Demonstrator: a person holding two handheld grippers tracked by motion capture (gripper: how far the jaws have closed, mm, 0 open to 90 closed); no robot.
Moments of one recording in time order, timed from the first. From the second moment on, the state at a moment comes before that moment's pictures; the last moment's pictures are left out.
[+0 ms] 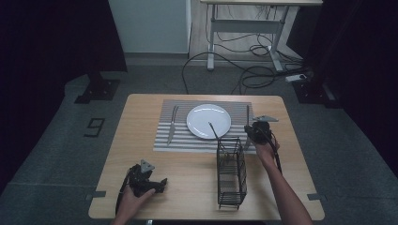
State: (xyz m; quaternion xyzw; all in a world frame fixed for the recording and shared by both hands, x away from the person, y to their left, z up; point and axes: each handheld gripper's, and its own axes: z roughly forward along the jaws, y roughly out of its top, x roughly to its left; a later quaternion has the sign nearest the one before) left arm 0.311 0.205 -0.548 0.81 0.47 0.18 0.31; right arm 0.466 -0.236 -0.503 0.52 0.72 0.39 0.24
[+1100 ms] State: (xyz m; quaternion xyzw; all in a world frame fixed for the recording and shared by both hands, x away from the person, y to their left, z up) left arm 0.312 0.205 -0.548 0.81 0.47 0.18 0.31; right arm 0.496 -0.236 -0.529 0.59 0.68 0.38 0.21
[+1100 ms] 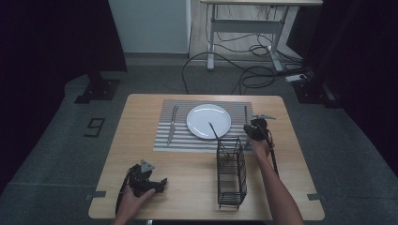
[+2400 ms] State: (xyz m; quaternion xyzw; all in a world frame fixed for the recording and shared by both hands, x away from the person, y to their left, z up) left arm 0.312 0.206 -0.548 0.81 0.47 0.18 0.31; right arm 0.508 -0.229 -0.545 0.61 0.69 0.34 0.20
